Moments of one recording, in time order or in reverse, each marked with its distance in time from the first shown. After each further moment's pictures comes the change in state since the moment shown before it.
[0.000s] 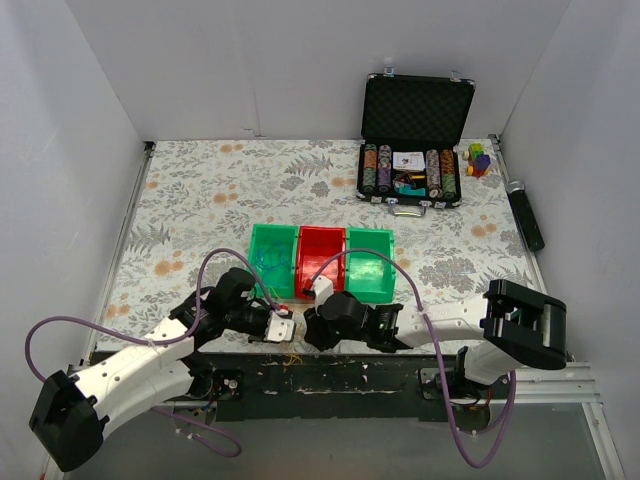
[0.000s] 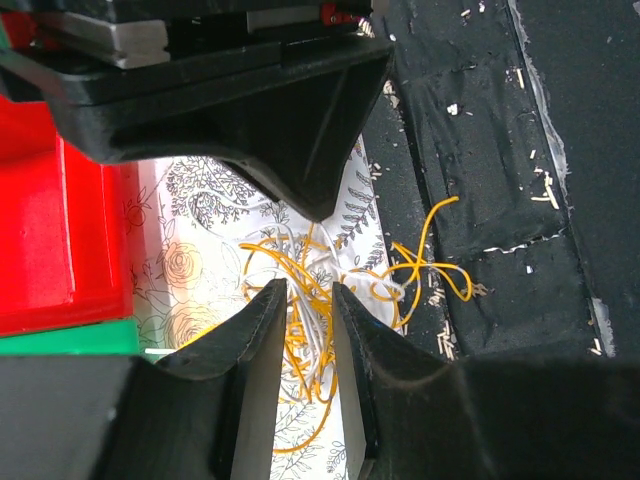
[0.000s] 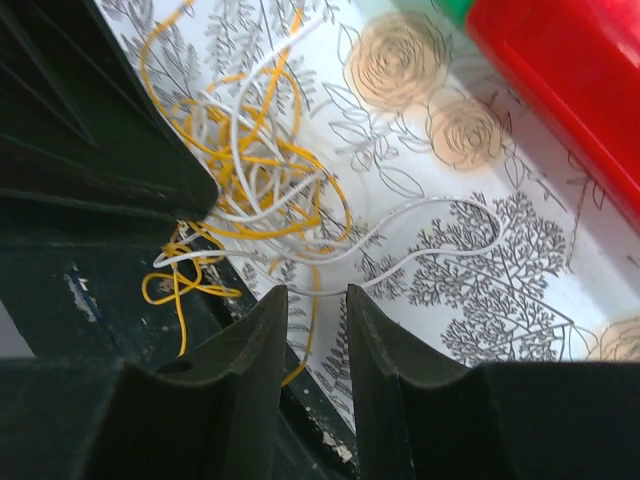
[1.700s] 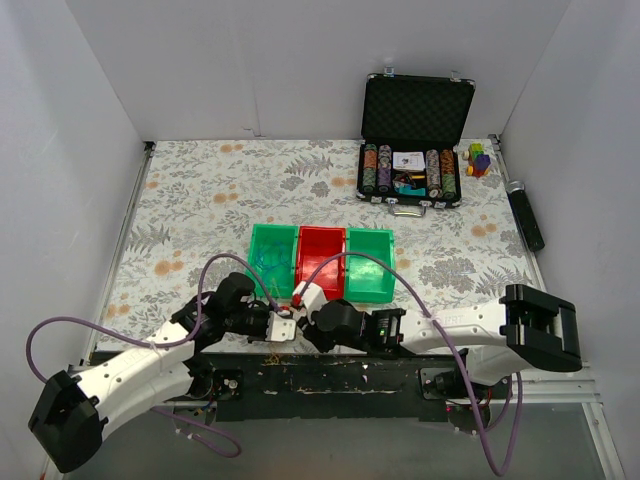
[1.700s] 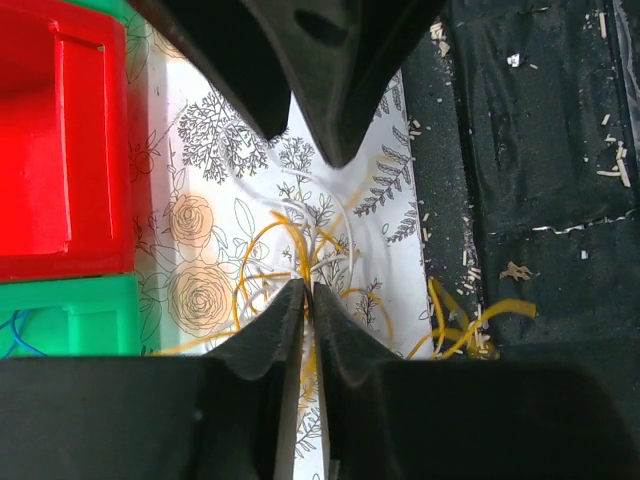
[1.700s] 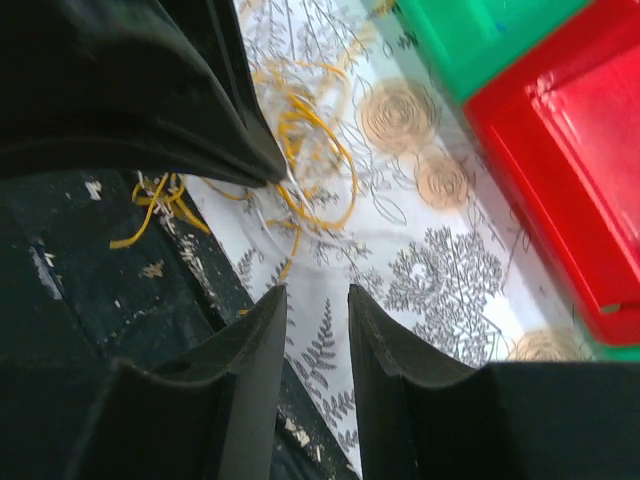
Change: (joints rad) left arm -0.005 -0.011 -0.061 0.066 -0.120 -0.028; right arm 0.101 -0.075 0.067 -0.120 0.164 -0.218
